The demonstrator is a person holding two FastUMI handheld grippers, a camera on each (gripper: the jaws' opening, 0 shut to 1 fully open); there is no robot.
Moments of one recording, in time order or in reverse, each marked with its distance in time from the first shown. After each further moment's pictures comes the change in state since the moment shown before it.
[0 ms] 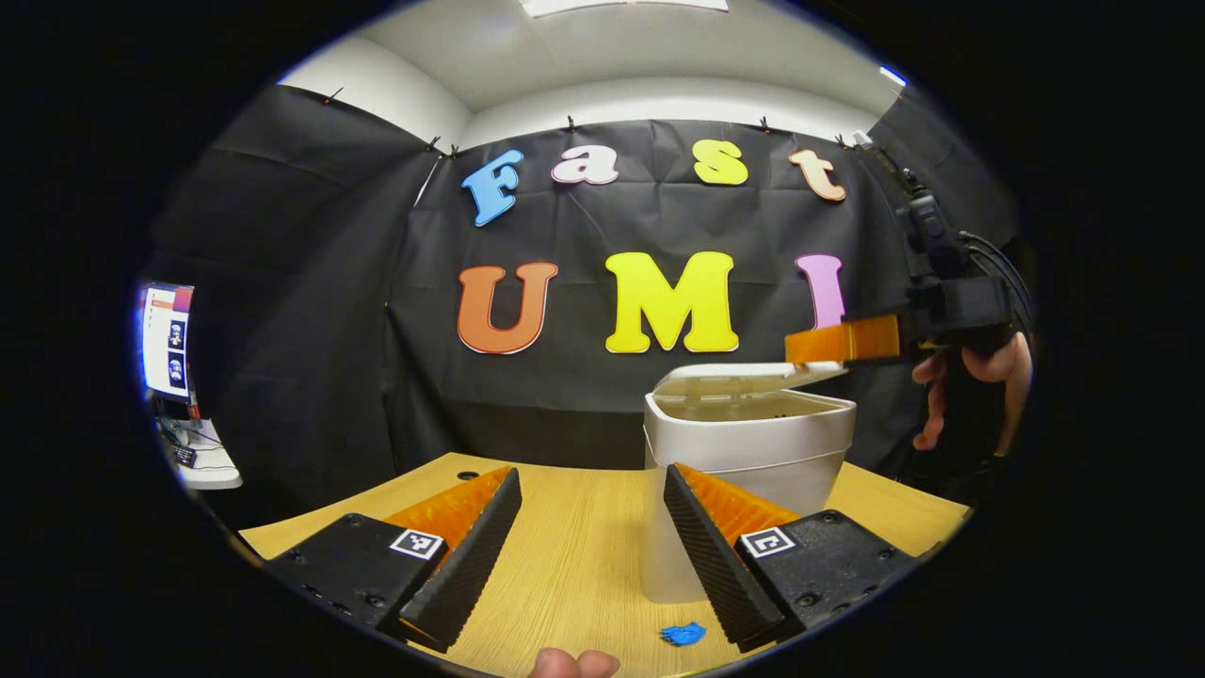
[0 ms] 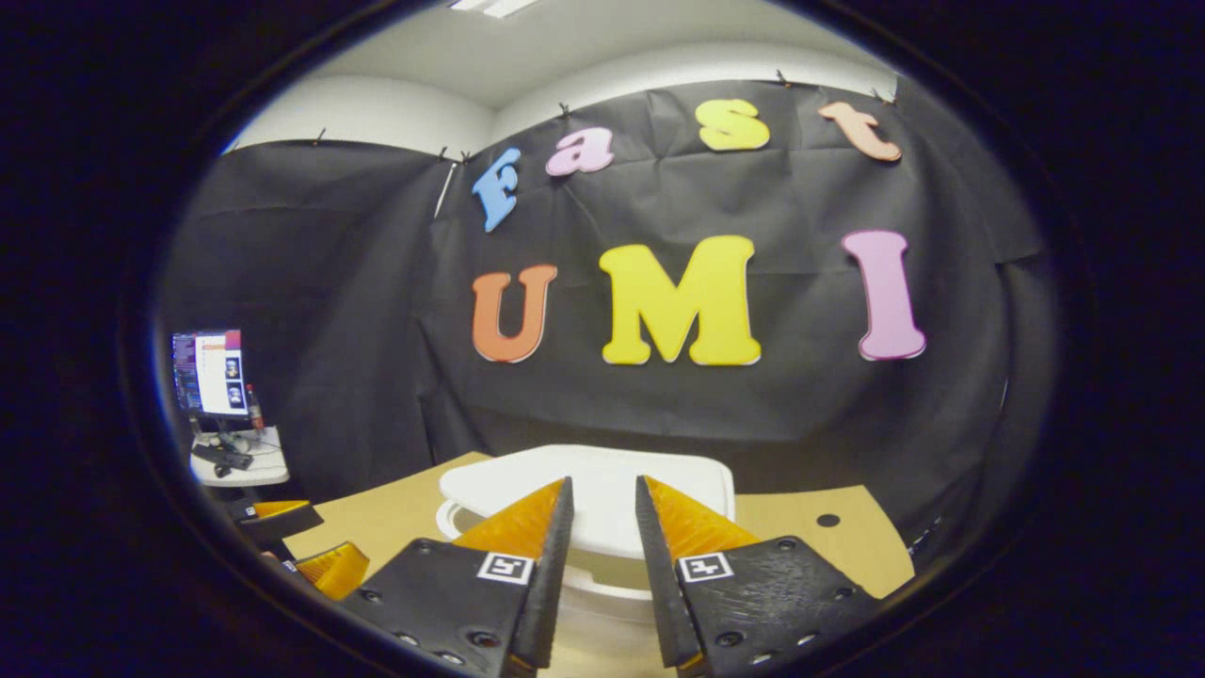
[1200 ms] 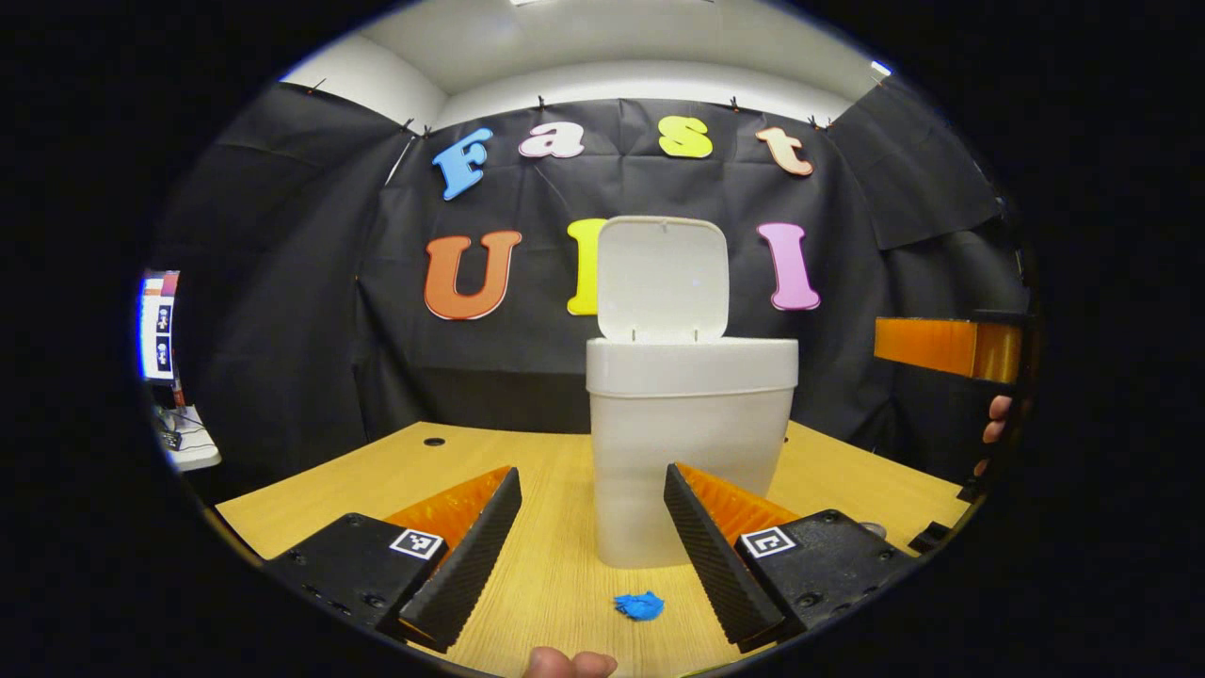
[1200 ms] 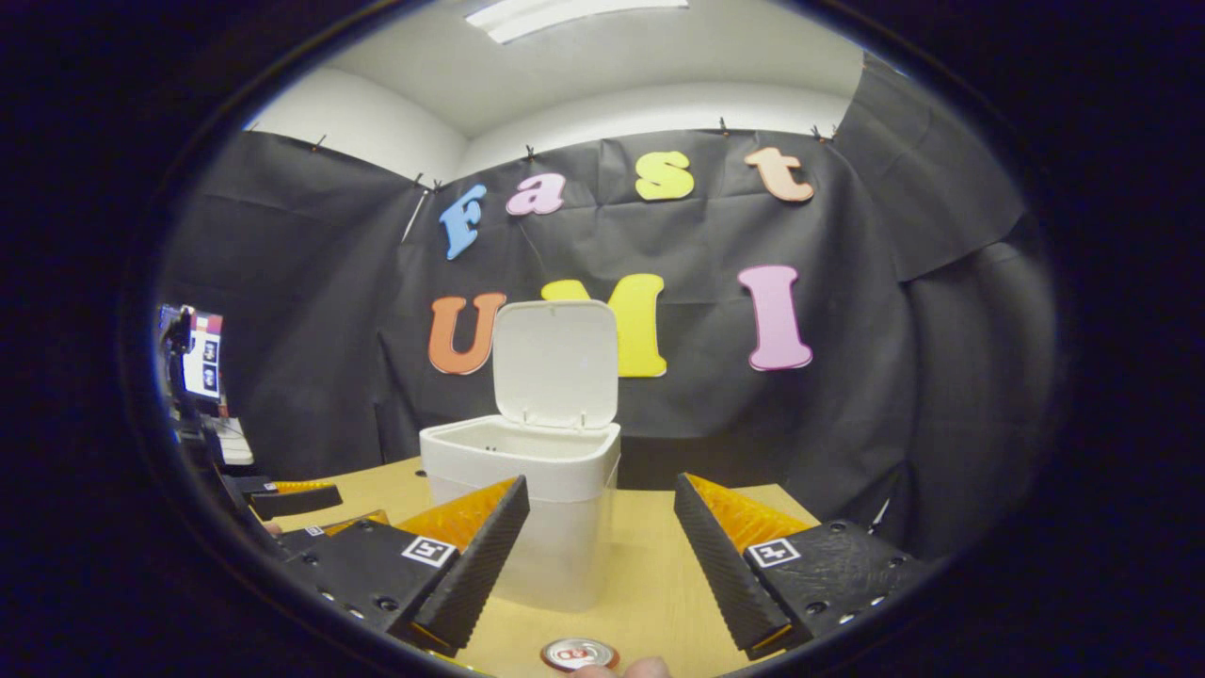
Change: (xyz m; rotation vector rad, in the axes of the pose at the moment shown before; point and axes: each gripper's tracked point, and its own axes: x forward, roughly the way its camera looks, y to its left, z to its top) left arm -0.025 -0.053 -0.074 0.016 0.110 -0.092; right arm -0.142 -0.051 -0.089 -0.009 -0.063 -0.190
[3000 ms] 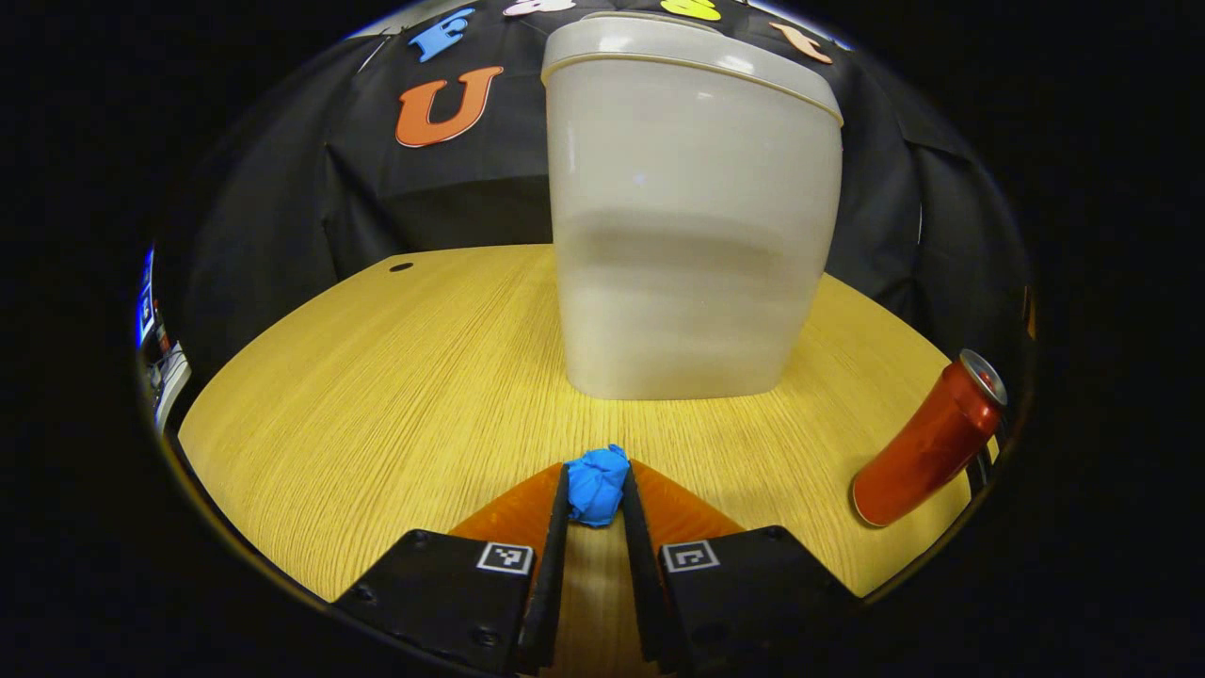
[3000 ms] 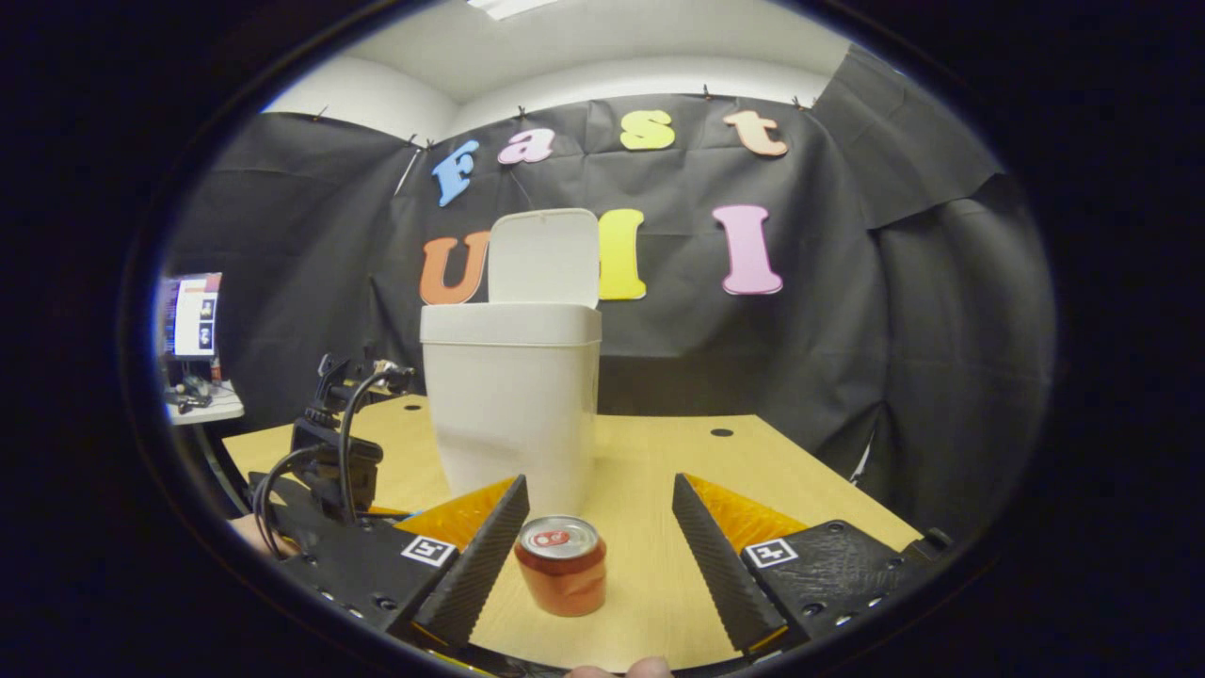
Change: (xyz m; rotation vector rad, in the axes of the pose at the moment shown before) left arm 0.012 -0.022 -0.166 -0.048 0.506 -0.011; right arm -0.051 -0.008 -0.119 -0.018 0.126 -0.042
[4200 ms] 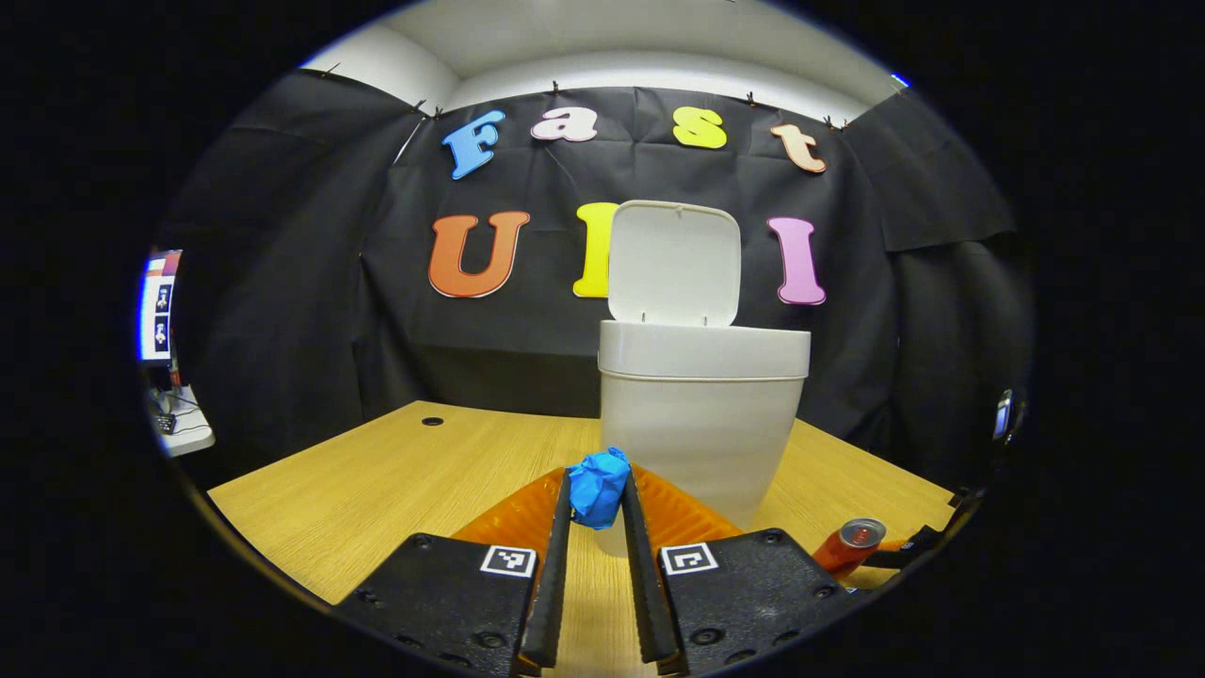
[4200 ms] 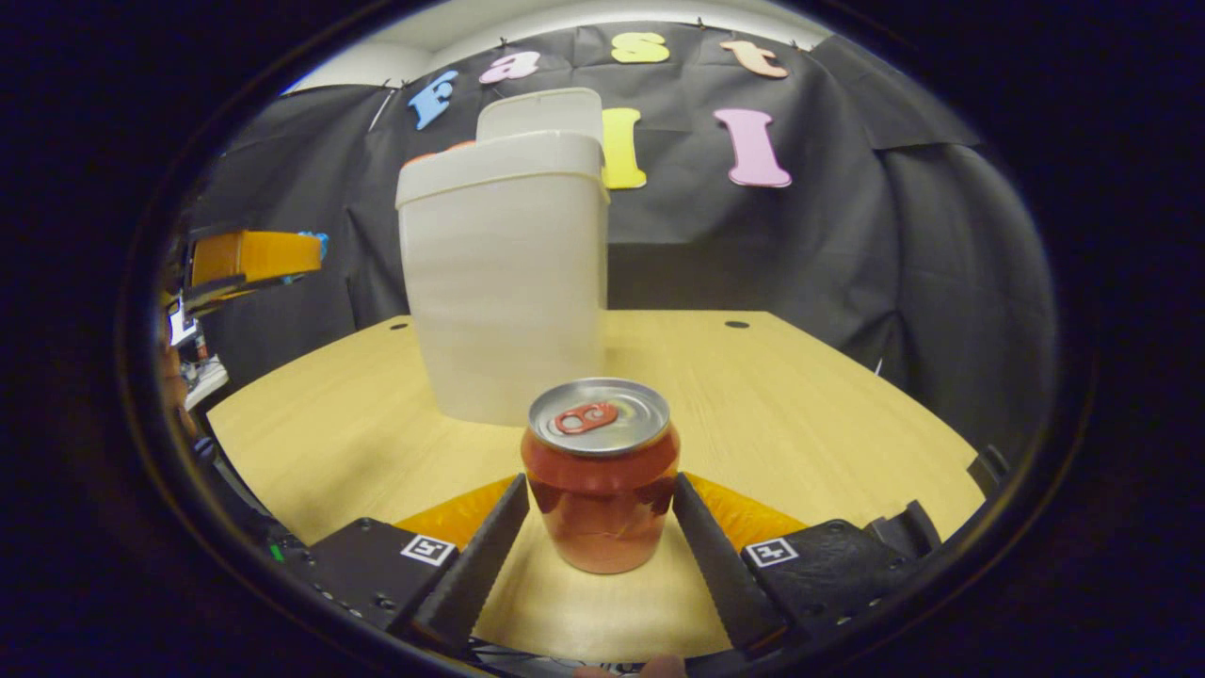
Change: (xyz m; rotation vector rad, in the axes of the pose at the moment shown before) left arm -0.097 0.031 0.154 -0.006 -0.499 0.005; right arm 0.038 0.021 -0.123 0.059 0.324 -0.048
